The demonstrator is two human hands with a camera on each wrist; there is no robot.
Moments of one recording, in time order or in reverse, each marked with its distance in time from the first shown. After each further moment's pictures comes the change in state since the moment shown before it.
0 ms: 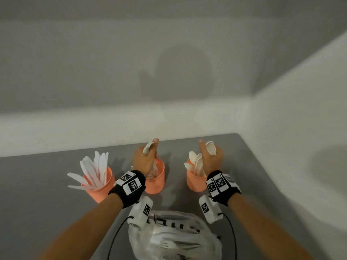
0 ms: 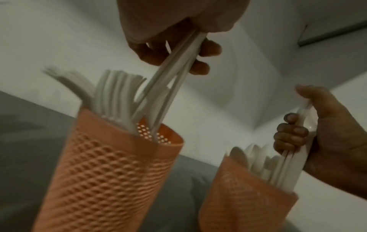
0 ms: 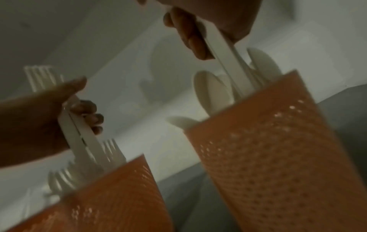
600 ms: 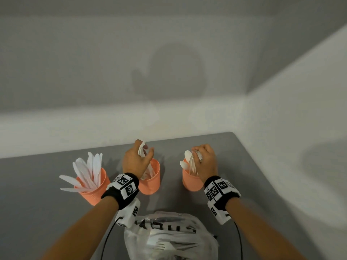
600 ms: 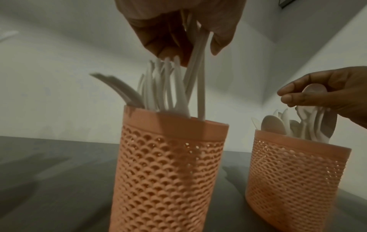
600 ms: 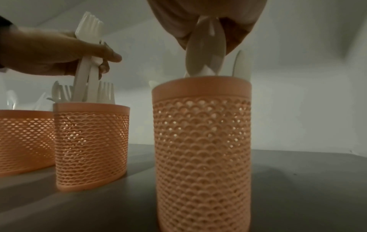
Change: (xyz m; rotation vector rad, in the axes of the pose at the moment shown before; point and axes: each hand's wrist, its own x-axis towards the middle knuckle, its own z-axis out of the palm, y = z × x) left_hand 0.003 -0.016 -0.003 0.317 0.092 0.190; right_hand 0.020 0.046 -0.018 -0.680 -0.215 -0.548
